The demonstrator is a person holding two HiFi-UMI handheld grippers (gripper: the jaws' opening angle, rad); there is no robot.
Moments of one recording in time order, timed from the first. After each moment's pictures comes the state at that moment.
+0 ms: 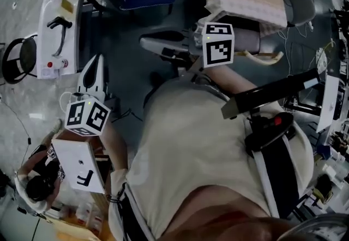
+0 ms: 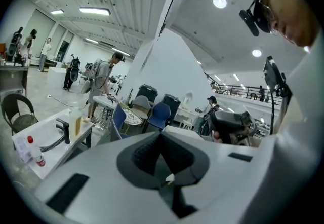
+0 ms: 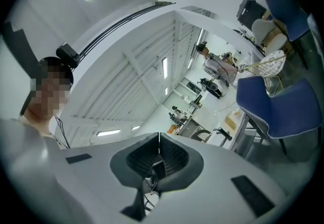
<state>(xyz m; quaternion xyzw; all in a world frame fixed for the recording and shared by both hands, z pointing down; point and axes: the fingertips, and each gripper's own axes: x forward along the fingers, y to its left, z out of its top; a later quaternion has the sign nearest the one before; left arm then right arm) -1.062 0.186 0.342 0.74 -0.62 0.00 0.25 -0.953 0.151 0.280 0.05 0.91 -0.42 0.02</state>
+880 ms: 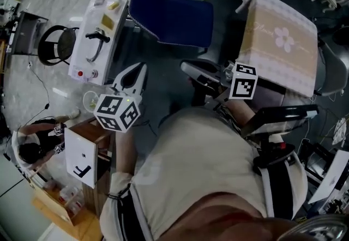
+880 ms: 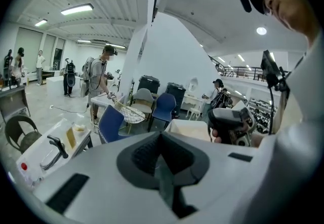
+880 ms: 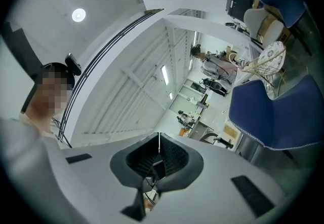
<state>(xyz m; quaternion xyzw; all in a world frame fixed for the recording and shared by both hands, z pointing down) -1.007 0.033 0.342 0.73 -0.63 0.10 0.26 -0.905 -0.005 0.296 0.09 0.88 -0.47 0.06</state>
